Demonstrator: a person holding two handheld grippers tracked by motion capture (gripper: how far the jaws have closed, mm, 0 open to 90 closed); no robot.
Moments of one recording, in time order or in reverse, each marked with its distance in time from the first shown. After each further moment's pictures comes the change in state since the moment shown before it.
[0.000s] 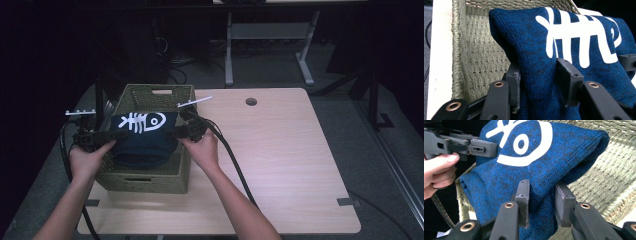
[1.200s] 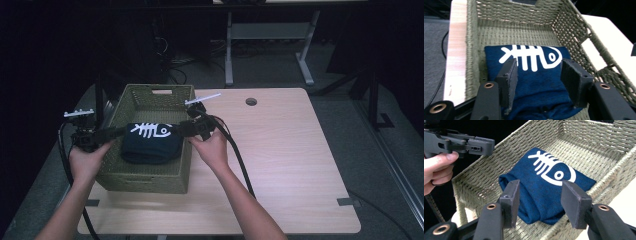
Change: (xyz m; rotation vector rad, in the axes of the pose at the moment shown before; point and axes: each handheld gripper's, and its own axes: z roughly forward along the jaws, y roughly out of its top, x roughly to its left) left arm -0.007 -0.001 -0.005 -0.073 0.056 0.039; right arm 0.002 0.001 -0.031 -0.040 -0.063 -0.058
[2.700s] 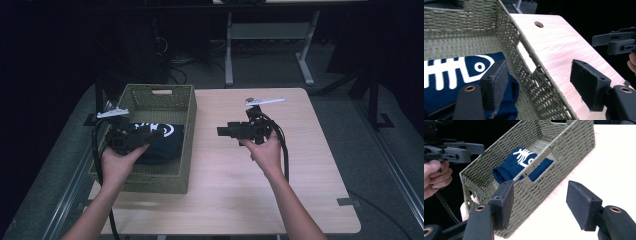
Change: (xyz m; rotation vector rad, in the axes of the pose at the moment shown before) left arm -0.098 -0.002 0.019 -0.009 -0.223 0.093; right arm -0.074 -0.048 -0.110 -0.079 0.032 0.098
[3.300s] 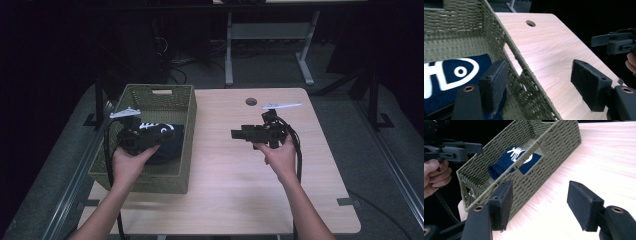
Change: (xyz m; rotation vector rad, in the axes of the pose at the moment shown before) left arm -0.018 -0.001 0.019 0.011 -0.038 0.019; right arm -0.017 -0.016 -0.031 -0.021 -0.024 0.023
